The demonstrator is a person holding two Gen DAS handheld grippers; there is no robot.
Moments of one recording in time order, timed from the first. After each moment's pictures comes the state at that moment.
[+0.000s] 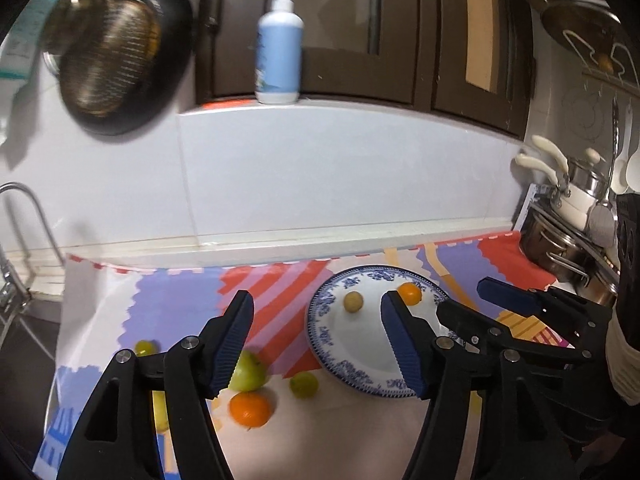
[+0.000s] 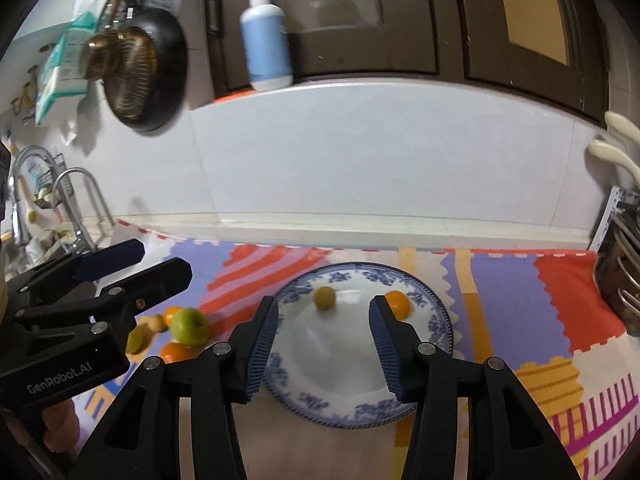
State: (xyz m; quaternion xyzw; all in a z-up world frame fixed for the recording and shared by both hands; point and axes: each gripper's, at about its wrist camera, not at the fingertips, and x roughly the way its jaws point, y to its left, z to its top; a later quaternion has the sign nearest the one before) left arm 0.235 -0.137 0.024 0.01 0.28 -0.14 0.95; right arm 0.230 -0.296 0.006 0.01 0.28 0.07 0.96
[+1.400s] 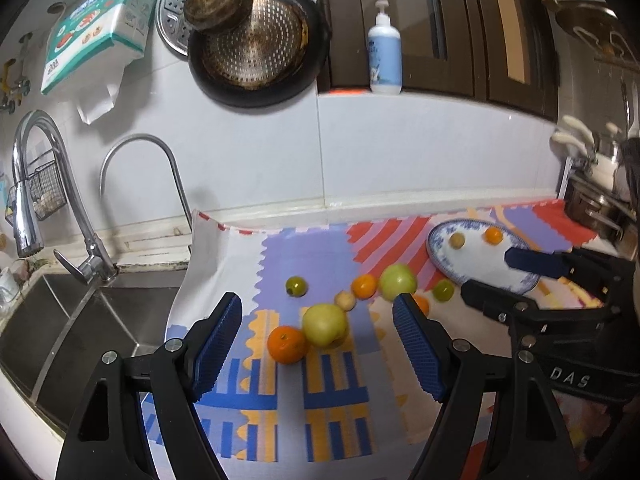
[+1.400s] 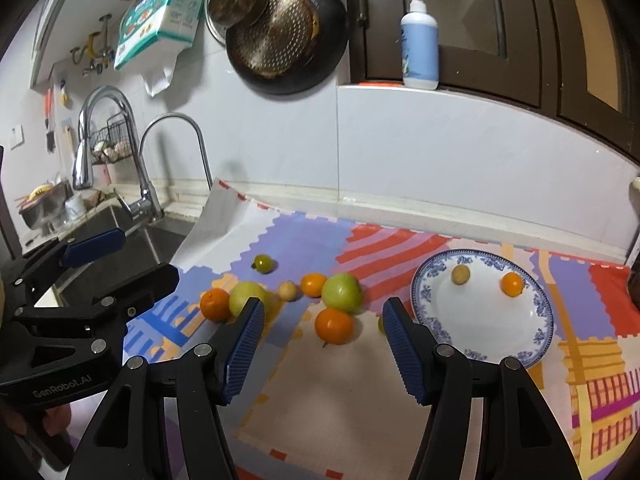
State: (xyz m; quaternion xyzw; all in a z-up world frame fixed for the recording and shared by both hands) left arm 0.154 0.012 -0.012 0.06 0.26 -0.06 0.96; right arm 0.169 -0.143 -0.024 -0.04 0.27 0.13 0.95
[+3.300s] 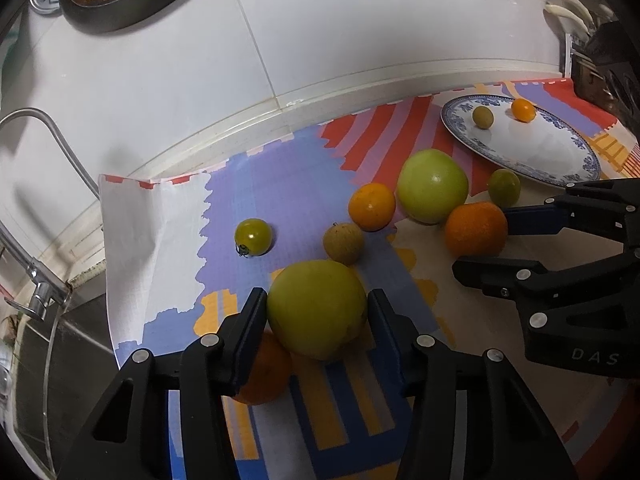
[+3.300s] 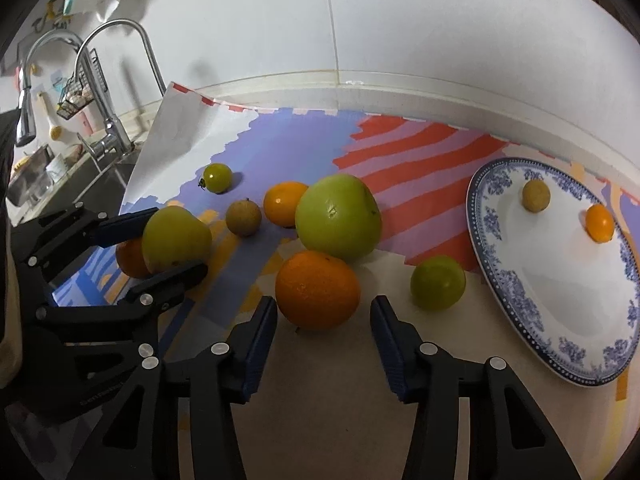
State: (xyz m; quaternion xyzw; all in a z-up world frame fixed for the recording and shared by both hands) left arm 0.264 -0.020 -0.114 0.18 0.38 -0.11 0.90; right arm 0.274 -0.141 -0.126 -0.02 0.41 0.16 0.90
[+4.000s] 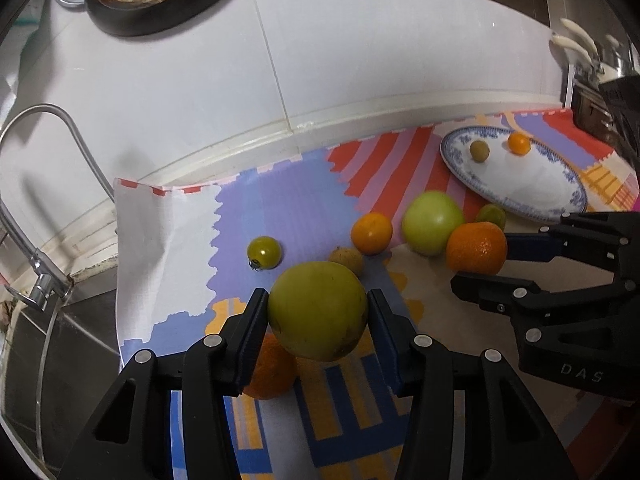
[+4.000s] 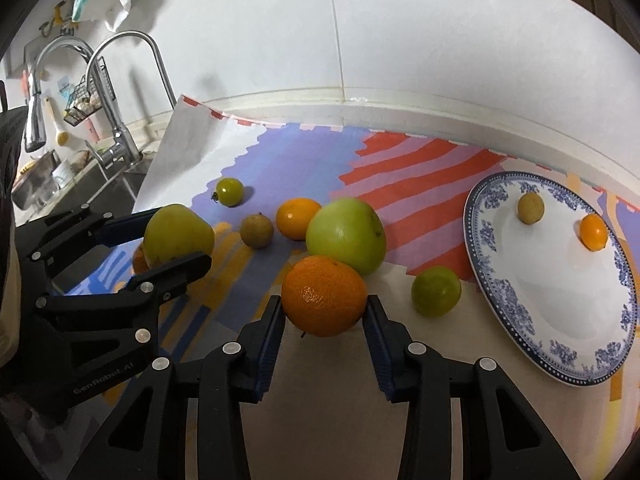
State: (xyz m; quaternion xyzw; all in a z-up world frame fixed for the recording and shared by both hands) left arm 0.251 -0.013 -0.086 0.14 0.36 -0.11 0.92; right arm 0.263 -0.143 -0.109 -0.02 0.39 0.17 0.91
